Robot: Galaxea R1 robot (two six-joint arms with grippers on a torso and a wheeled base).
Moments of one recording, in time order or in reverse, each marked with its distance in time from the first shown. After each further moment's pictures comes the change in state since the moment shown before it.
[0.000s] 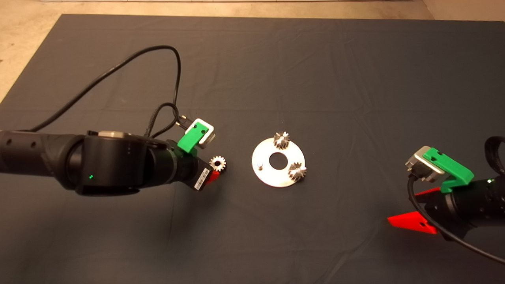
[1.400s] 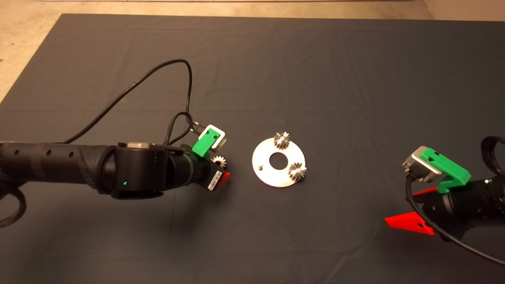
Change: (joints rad) left arm 0.059 0.070 -0.105 0.068 -0.039 0.060; right arm 0.000 -0.003 0.001 0.000 0.010 0.000
